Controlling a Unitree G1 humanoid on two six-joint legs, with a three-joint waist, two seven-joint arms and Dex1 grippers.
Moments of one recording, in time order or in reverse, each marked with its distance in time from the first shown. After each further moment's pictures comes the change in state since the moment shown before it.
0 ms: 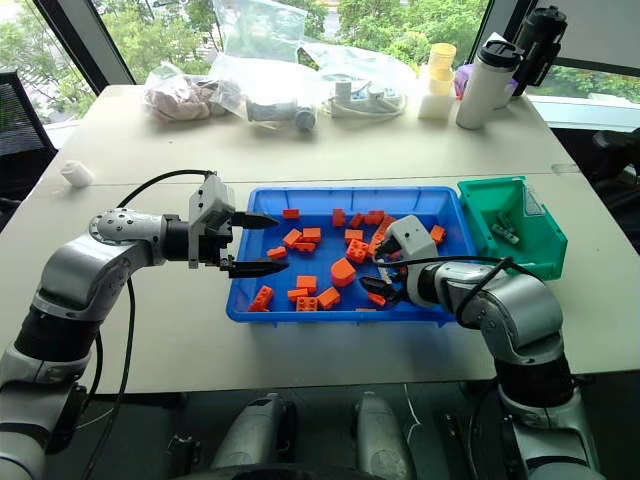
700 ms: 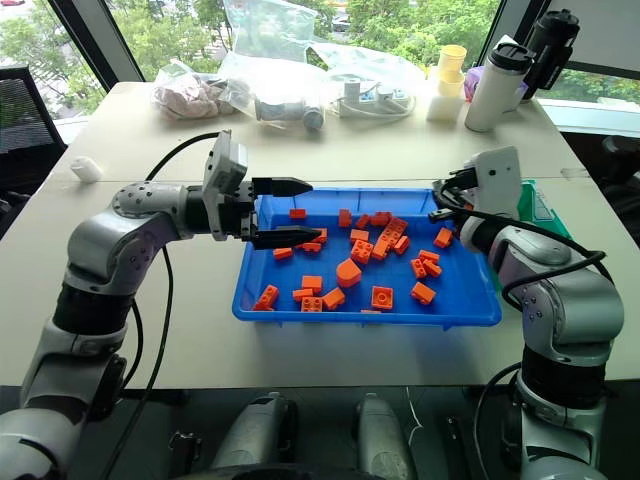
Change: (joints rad) left arm -0.196 -0.225 0.001 0.116 -0.072 -0.060 -0.018; right arm 0.012 -0.006 -0.339 -0.024 -0.153 -0.336 -0.150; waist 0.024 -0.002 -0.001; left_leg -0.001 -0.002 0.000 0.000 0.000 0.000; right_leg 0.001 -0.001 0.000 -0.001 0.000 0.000
